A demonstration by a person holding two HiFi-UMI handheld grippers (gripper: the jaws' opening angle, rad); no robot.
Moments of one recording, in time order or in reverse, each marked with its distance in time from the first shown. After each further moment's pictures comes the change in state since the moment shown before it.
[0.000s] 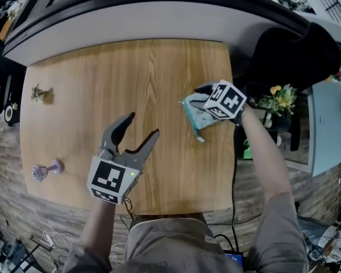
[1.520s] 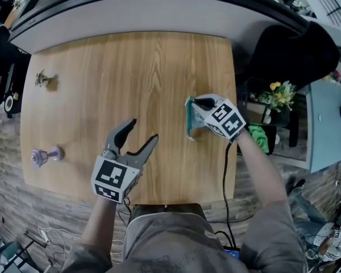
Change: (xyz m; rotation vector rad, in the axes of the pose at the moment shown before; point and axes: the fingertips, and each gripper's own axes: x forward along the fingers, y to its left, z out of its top) left arm -0.047 -0.019 -0.051 -0.082 0.066 -0.005; right arm -0.003 0.062 -0.003 0.048 -0.189 -0.170
